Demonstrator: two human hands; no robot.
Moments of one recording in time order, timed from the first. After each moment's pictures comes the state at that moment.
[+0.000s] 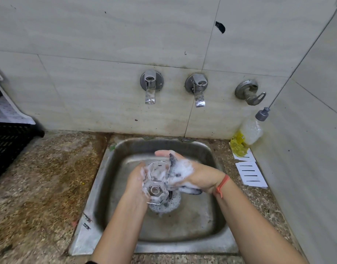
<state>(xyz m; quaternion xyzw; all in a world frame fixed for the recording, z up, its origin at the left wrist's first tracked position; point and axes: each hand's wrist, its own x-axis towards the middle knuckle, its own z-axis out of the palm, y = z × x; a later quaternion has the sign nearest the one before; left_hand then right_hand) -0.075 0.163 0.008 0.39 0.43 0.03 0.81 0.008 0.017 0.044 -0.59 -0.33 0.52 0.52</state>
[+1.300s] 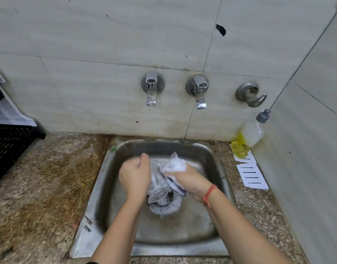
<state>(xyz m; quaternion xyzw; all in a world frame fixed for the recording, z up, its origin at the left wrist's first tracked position) -0.067 0.164 0.017 0.74 0.39 0.27 0.47 -0.010 0.044 0.035 -0.74 -0.26 0.36 0.51</state>
